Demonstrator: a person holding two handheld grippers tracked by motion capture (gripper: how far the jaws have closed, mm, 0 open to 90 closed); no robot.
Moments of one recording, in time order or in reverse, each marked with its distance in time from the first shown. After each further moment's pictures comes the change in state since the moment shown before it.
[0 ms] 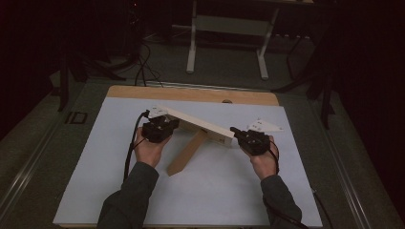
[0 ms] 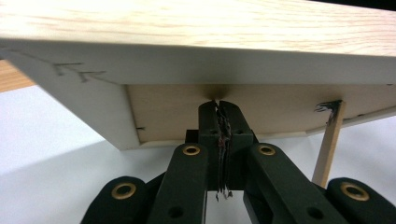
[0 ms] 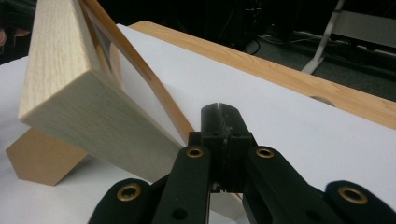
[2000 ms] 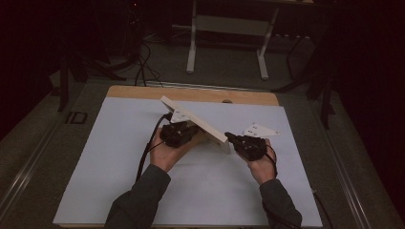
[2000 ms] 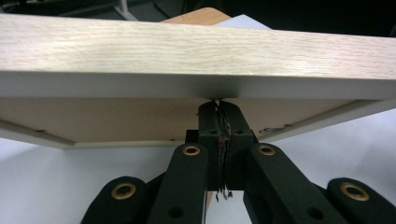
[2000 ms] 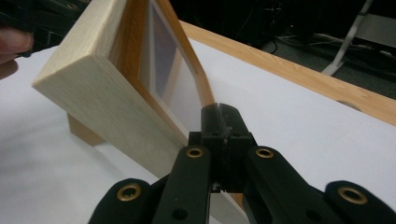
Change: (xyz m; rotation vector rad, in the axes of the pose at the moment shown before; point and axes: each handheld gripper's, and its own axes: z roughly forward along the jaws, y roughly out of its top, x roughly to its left) left arm -0.054 0.014 0.010 0.041 -0.116 0.136; right arm 0.018 -0.001 -0.004 0.008 0.065 -0.046
